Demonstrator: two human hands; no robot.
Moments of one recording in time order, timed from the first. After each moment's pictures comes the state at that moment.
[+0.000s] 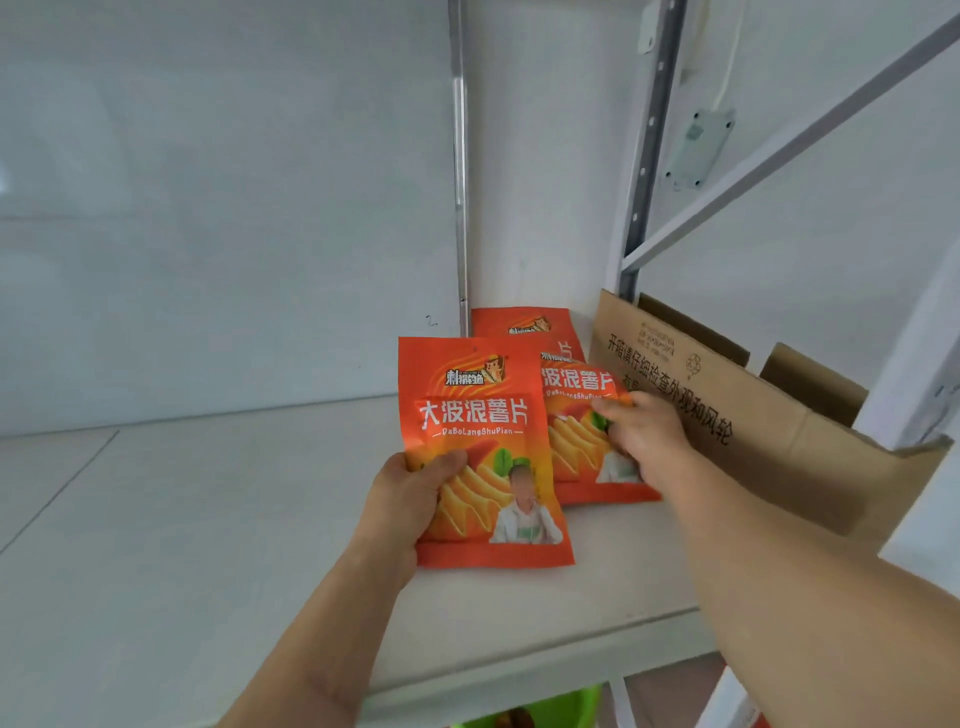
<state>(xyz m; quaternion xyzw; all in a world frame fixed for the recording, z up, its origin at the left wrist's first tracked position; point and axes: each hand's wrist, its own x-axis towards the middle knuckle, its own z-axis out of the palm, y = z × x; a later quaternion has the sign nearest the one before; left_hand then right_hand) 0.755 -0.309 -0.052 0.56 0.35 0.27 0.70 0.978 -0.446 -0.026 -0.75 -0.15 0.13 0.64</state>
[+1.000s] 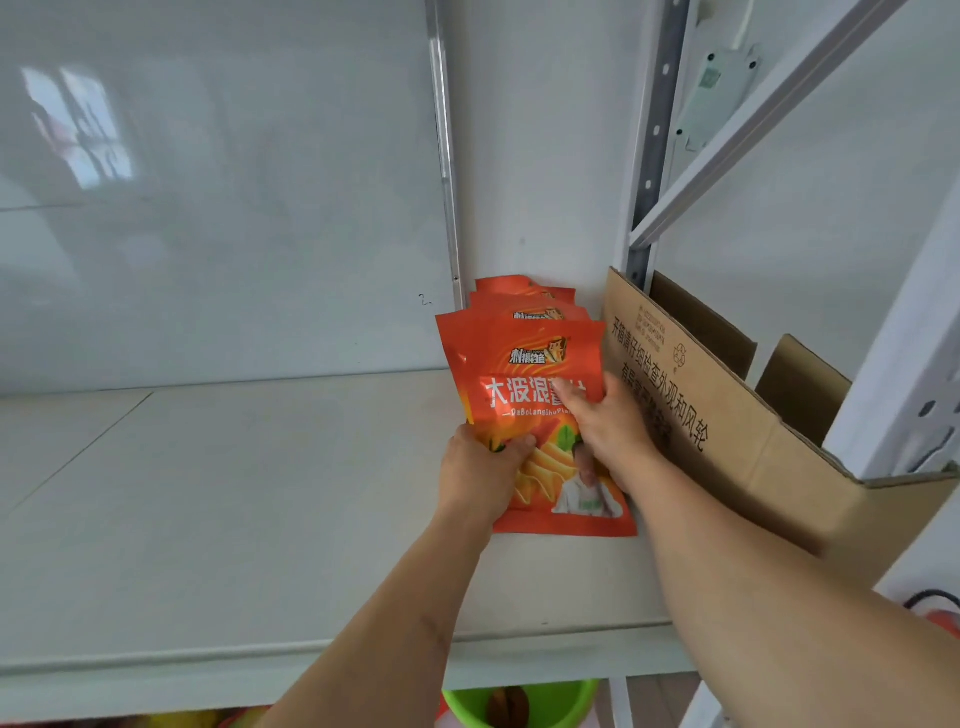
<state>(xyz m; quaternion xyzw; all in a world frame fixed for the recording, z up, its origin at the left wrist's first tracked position) 0.862 -0.389 -0.053 0.66 0.46 0.30 0.51 1.017 -0.439 -0.052 -0.72 -0.31 0.16 0.60</state>
